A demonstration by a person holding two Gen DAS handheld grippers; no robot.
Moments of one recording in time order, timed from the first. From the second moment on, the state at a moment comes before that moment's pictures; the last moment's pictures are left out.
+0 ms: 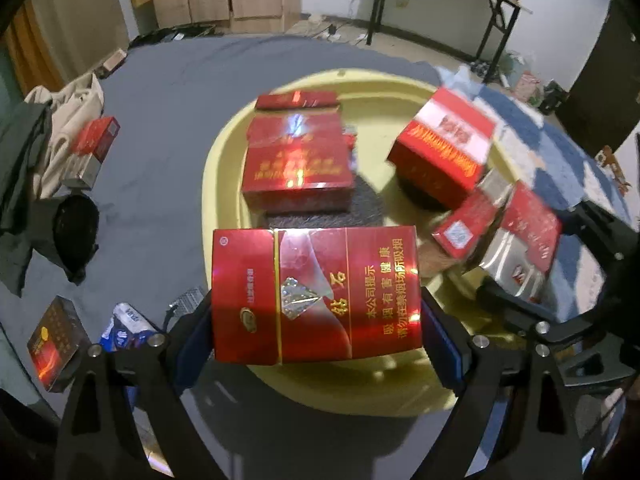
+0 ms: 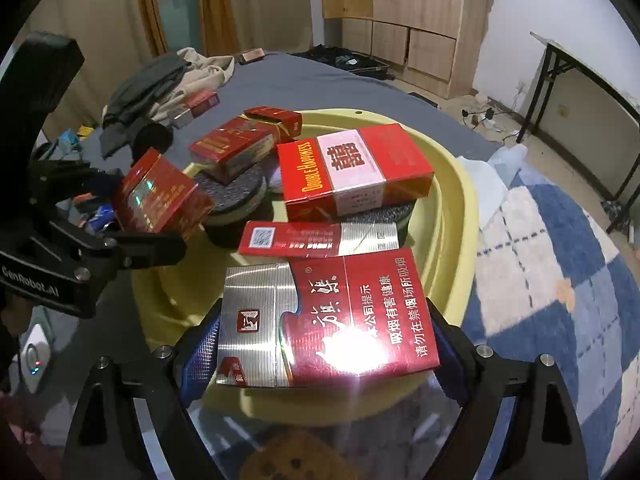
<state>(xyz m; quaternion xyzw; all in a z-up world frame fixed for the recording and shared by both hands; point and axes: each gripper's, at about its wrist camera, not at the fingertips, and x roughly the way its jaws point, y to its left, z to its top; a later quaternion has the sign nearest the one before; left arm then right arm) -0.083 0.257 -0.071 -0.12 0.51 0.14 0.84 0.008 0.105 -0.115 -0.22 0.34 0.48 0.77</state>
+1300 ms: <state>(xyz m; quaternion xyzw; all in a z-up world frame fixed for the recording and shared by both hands) -0.097 0.162 -0.041 -0.22 0.42 0.27 0.84 0.041 0.004 -0.057 -0.17 0.33 0.47 0.80</state>
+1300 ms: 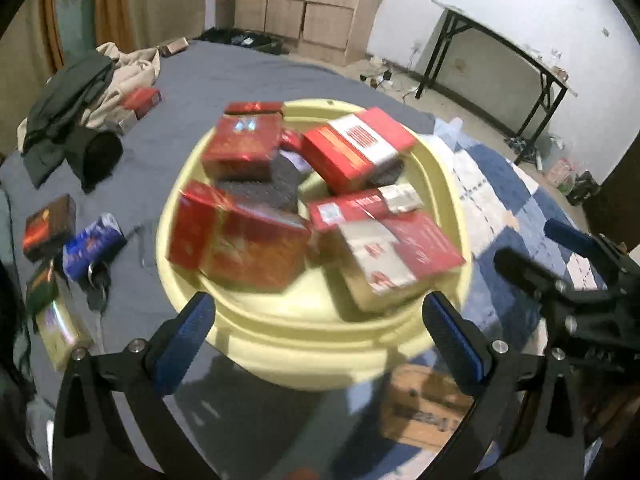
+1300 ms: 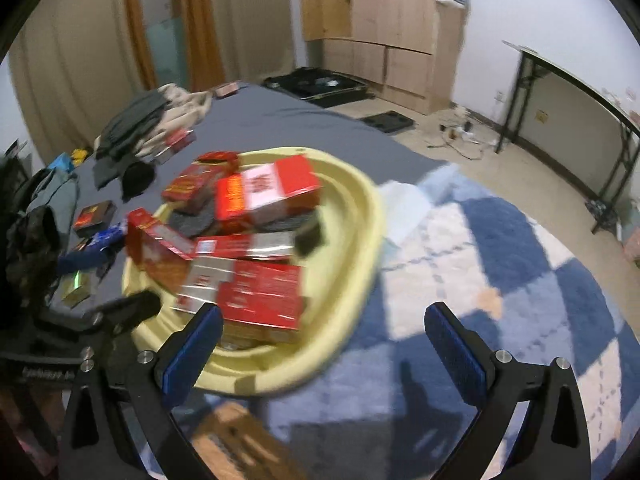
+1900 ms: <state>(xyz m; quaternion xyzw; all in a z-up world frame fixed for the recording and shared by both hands) -0.056 0.062 -0.085 -0.22 0.42 0.42 0.77 0.107 -0.074 -0.065 -0.25 0.28 0.48 0.80</state>
